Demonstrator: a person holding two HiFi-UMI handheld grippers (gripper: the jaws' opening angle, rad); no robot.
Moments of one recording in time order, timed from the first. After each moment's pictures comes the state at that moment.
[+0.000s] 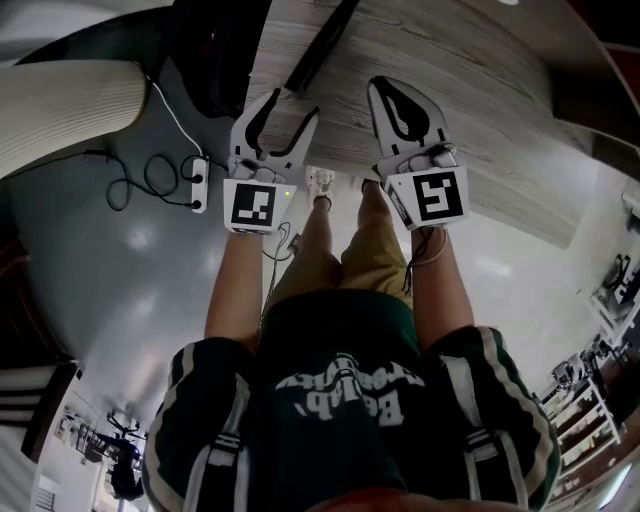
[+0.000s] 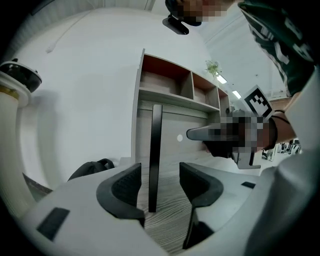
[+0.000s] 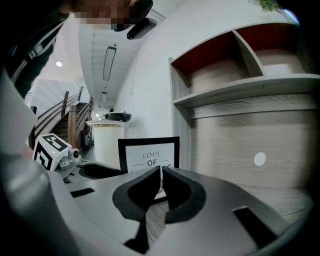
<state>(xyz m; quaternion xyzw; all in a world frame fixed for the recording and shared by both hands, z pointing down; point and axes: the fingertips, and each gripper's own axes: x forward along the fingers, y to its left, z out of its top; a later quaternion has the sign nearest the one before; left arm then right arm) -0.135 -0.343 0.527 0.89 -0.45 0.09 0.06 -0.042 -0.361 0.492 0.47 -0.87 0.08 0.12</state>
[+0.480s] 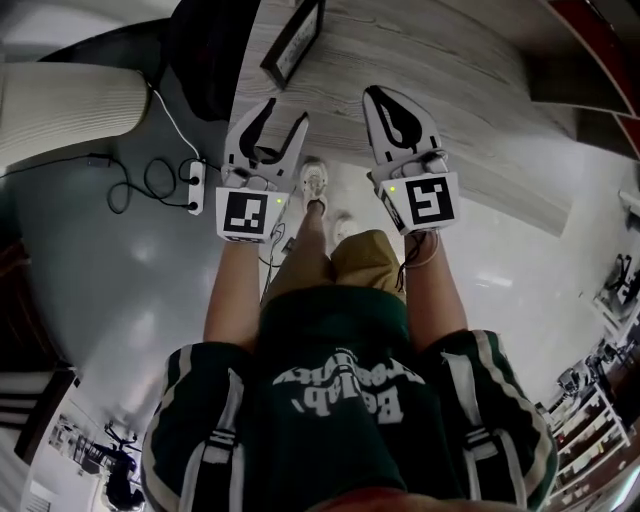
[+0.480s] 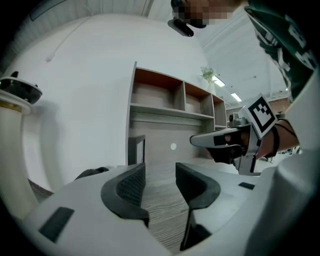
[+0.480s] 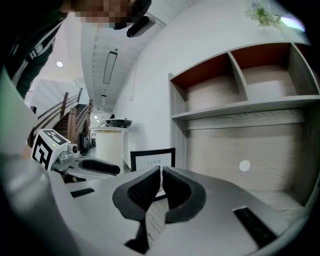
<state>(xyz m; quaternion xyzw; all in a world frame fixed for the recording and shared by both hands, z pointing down) -0.113 -0.291 0.473 0.89 -0.45 0.08 0.05 -0.010 -0.305 0.445 0.49 -0.87 0.07 0.10</state>
